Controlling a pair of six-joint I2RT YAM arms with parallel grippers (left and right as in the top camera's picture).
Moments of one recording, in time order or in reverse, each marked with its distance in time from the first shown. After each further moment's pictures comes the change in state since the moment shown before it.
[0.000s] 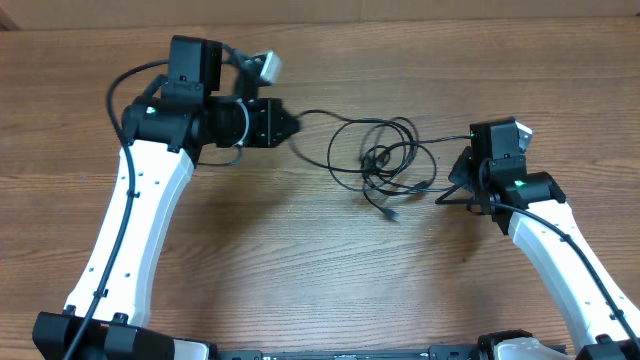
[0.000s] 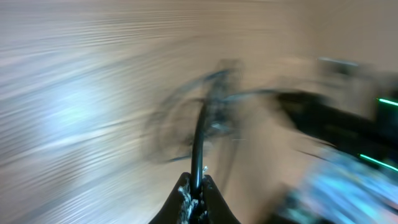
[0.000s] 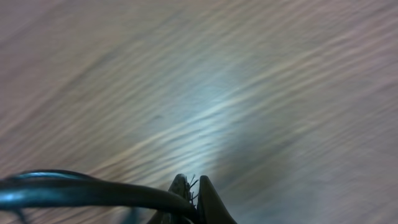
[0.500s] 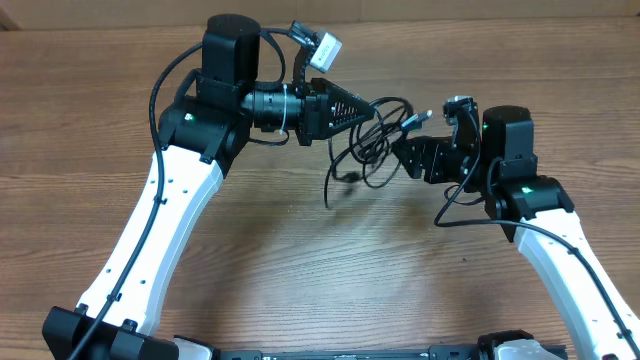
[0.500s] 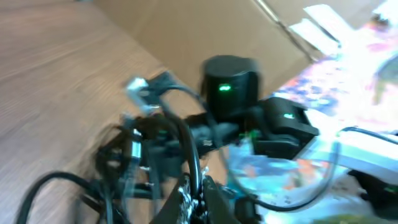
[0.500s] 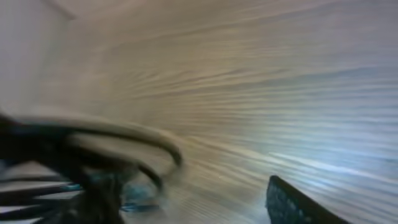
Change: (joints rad) left arm -0.154 0.000 -0.003 0.486 0.549 -0.042; right arm -0.003 -0.053 -0.002 0.243 -0.717 -0.329
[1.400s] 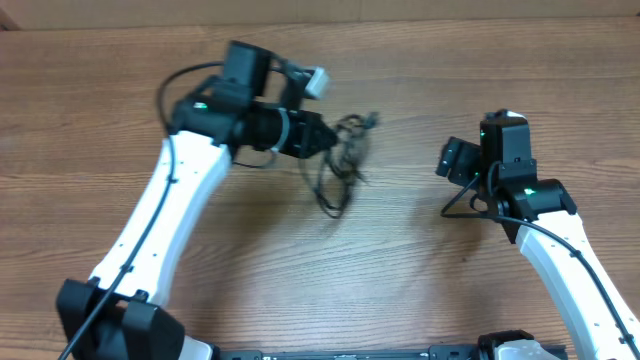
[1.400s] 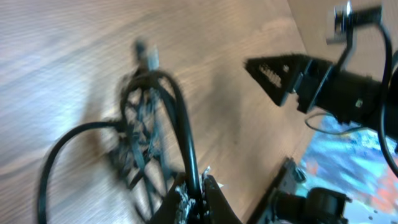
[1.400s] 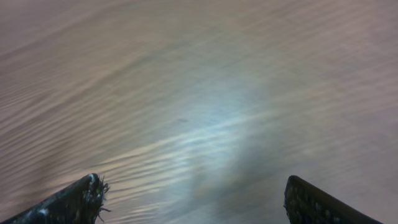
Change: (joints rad) left arm 0.031 0.069 0.000 -0.436 -0.432 0.135; right arm -0.002 -0.015 0.000 -0.202 0.626 0.171
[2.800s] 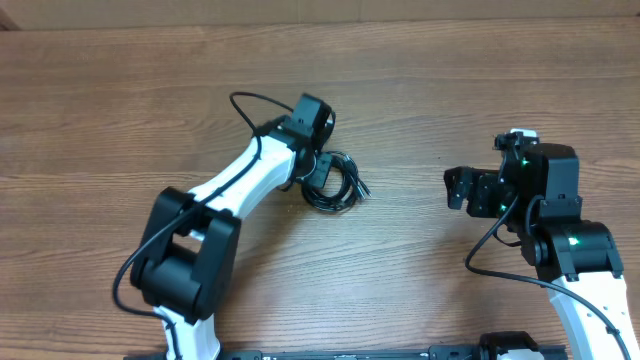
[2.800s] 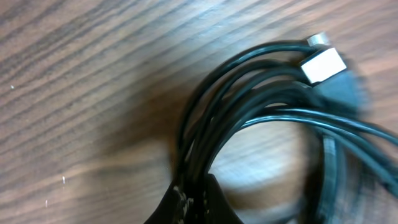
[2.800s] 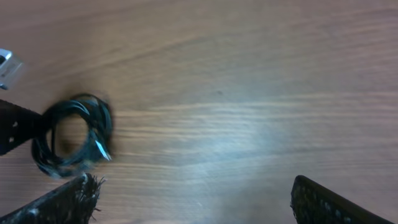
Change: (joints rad) left arm -0.176 0.312 -0.191 0.238 -0.712 -0.024; right arm -0.087 -0.277 -0.011 -0.177 -0.288 -0.289
